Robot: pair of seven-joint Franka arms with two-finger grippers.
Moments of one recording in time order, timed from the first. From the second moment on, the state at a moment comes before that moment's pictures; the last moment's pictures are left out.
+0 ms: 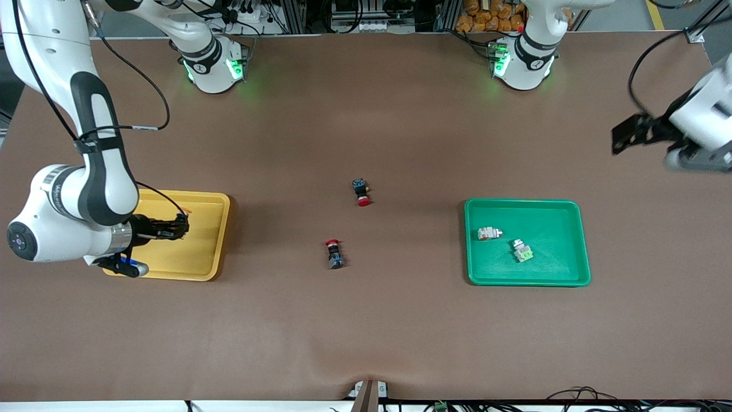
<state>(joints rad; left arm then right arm) -0.09 0.04 -0.01 -1.45 0.05 1.42 0.00 0.08 0.56 -0.15 -1.60 0.28 1.78 0.03</state>
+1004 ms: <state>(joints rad) -0.08 -0.04 0.03 -1.47 0.05 1.36 -0.02 0.09 0.41 -0.15 -1.73 0.11 1.97 -0.12</state>
